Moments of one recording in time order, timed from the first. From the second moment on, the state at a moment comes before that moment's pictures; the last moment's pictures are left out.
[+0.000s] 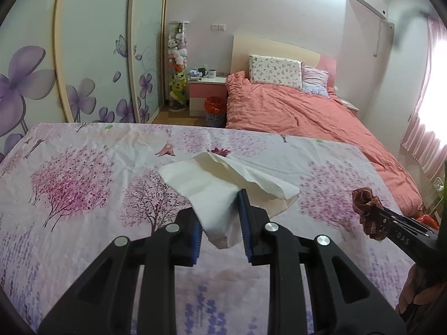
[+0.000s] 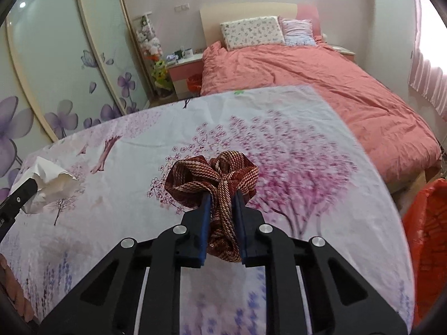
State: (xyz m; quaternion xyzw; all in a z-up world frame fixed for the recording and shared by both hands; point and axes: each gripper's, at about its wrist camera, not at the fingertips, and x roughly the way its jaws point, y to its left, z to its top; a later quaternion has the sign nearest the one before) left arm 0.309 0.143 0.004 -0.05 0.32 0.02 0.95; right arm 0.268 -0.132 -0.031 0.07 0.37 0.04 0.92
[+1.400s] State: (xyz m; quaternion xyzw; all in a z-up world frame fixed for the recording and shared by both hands) left arm 0.214 -0.078 0.039 0.01 0.31 -0.15 0.94; right arm 0.104 -0.296 0.012 0.13 0.26 -0.10 0.95
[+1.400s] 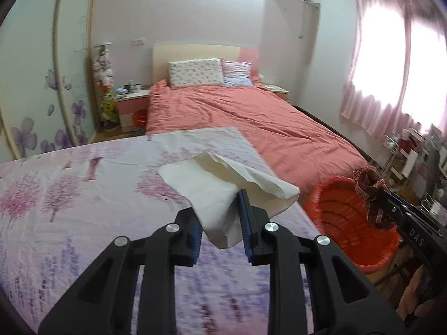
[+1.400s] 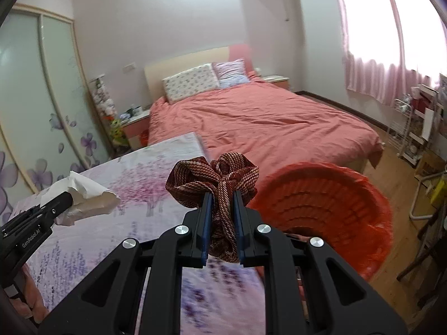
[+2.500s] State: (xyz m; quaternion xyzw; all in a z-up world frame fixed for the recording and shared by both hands) left arm 0.231 -0.287 -0.040 0.03 0.39 -0.31 0.87; right arm 0.104 -0.429 -0.043 0.24 0.25 -0.17 0.92
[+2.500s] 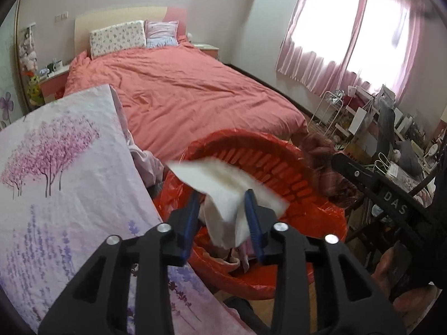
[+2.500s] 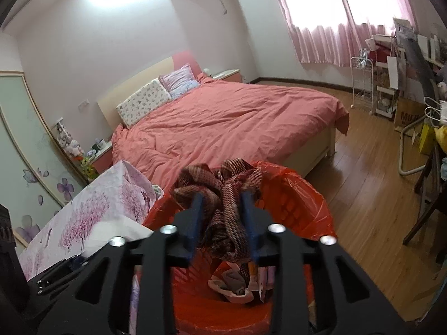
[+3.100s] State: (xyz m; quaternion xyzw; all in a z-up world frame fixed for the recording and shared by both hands) left arm 0.188 -0.173 -0.006 0.03 0.33 -0.25 0.91; right arm 0.046 -0.338 0.000 0.11 0.19 -0.18 0.96
